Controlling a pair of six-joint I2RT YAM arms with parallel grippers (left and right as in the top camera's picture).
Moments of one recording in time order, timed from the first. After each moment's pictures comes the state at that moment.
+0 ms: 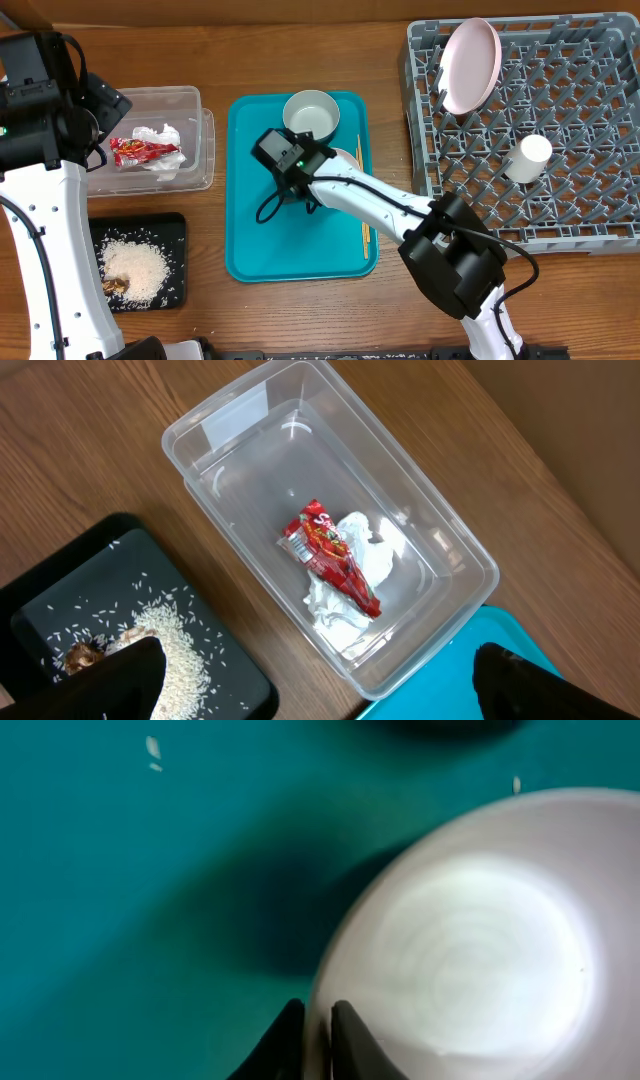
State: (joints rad) left arm 0.24 1.51 1.77 -1.23 -0.26 -0.67; right arm 0.84 2.15 1.67 -0.81 0.21 0.65
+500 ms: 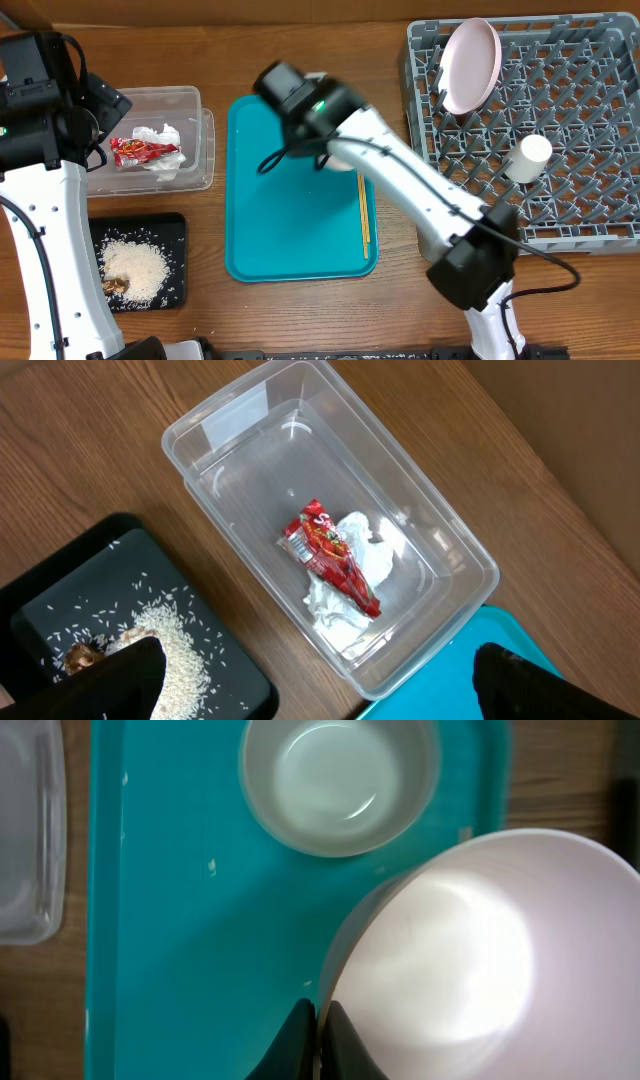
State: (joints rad) left arm 0.24 1.51 1.77 -1.23 -0.26 -0.67; right arm 0.74 2.14 2.19 -1.31 0.22 0.65
